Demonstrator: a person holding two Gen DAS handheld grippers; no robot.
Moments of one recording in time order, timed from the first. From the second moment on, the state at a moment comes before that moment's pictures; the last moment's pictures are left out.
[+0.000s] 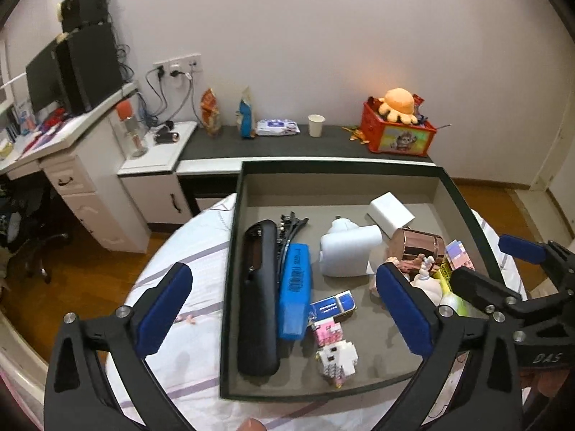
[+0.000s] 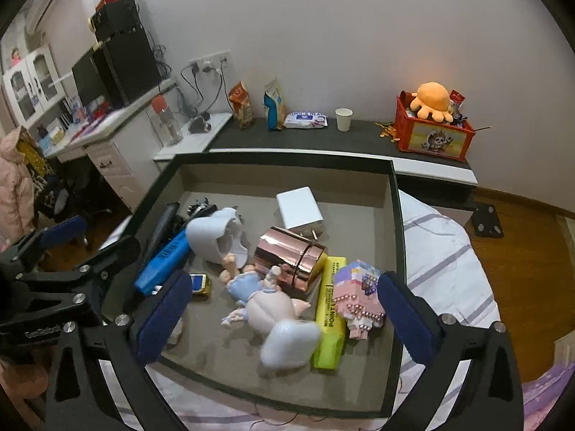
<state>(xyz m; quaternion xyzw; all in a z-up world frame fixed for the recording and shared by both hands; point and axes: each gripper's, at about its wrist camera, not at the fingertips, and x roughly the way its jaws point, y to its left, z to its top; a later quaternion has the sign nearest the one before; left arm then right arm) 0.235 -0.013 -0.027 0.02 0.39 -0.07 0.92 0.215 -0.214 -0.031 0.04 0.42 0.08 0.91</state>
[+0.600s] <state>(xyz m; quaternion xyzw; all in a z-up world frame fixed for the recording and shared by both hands) 0.129 -0.005 0.032 0.04 0.34 -0.05 0.94 0.112 -0.234 0.028 0.07 0.34 0.07 0.93</state>
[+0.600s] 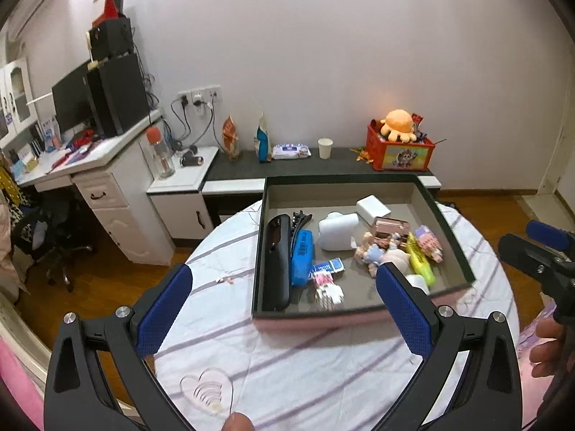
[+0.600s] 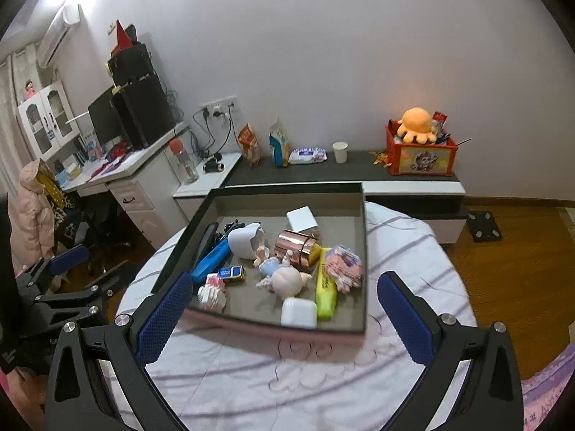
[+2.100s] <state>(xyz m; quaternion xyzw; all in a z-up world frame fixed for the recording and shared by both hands) -0.037 0.002 0.034 0.02 0.33 -0.01 0.94 -0.050 -0.216 0.014 0.07 0.32 0.05 0.94</state>
